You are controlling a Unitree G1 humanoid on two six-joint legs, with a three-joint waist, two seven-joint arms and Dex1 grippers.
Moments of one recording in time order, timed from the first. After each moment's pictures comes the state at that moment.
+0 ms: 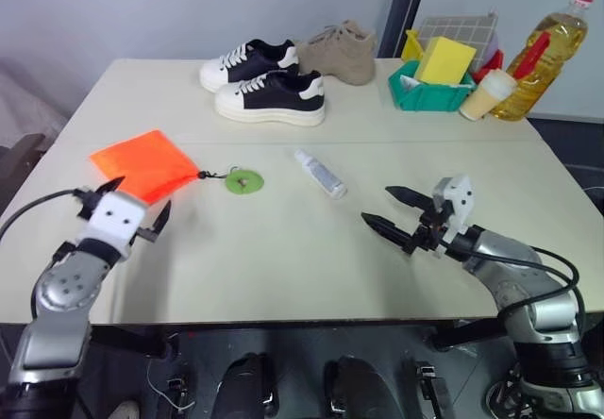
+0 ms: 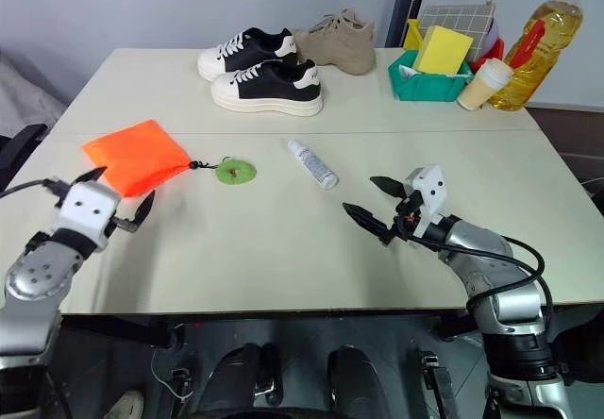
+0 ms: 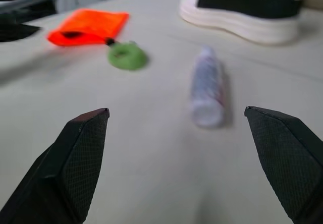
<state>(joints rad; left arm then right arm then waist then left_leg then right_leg) -0.03 0.65 0.22 -0.18 0.12 0.08 -0.27 -0.19 -0.54 -0.11 -0.25 0.52 0.42 0.77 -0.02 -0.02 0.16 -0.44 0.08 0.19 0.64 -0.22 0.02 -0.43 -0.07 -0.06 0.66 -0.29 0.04</state>
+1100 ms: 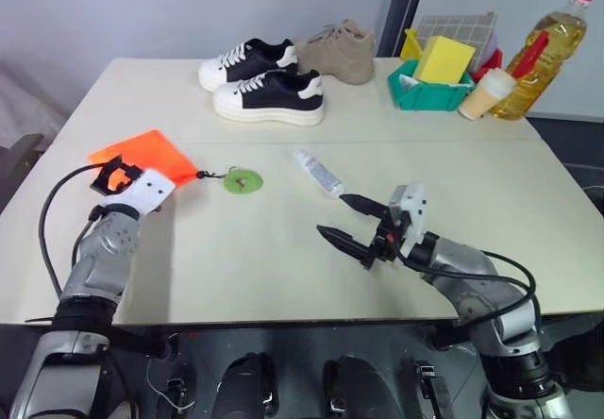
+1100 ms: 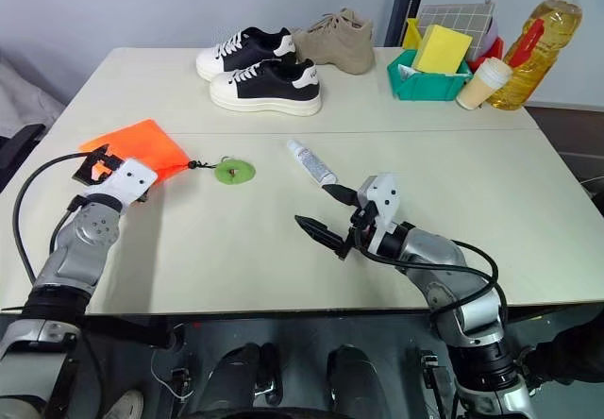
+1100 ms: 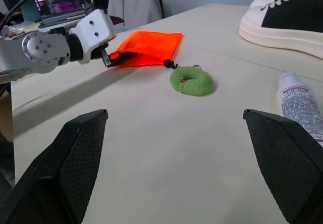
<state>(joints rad) -0.43 0.65 0.01 0.45 0.42 0.06 0.00 -0.18 -0.42 0.04 -0.37 0.53 0.47 0.71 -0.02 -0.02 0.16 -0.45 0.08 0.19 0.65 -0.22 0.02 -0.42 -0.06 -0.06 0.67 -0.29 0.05</state>
